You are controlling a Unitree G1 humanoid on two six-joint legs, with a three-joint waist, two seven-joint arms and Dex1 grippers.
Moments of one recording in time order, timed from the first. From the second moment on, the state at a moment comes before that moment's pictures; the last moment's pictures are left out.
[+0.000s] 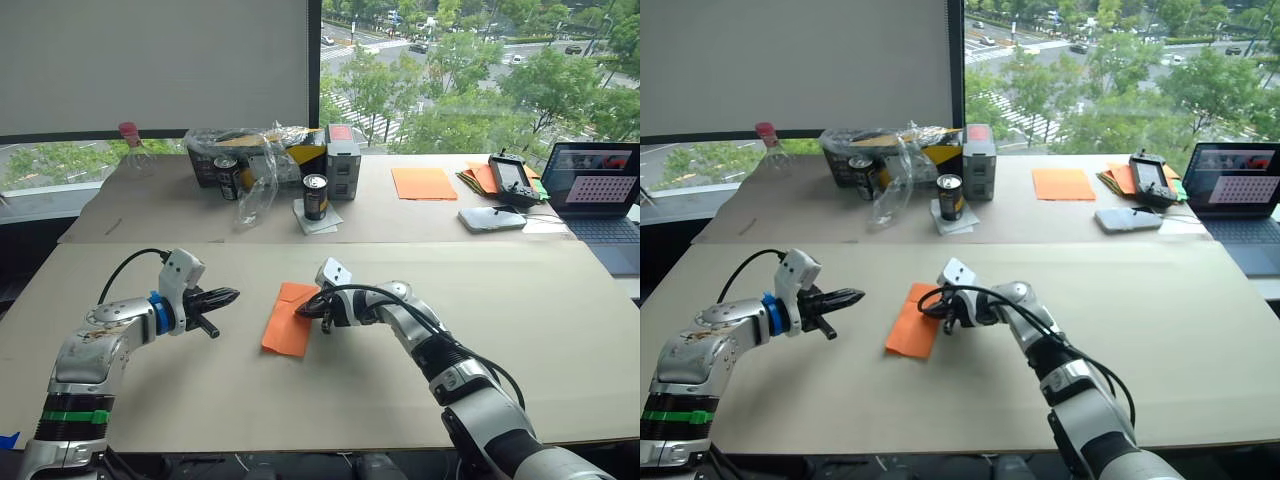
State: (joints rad) left arm -0.35 0.65 0.10 -0.05 -0.40 0.70 -0.87; right arm -0.81 -0.16 0.31 0.62 0.02 0.26 0.97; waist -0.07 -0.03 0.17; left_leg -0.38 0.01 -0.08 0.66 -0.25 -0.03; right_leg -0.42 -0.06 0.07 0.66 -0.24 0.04
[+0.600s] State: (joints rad) left arm -0.40 0.60 -0.18 0.02 -0.27 0.56 -0.93; right arm -0.73 -0.18 0.28 0.50 0.02 0.31 0.87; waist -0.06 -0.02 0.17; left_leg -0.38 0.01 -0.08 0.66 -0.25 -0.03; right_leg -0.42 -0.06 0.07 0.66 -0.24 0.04
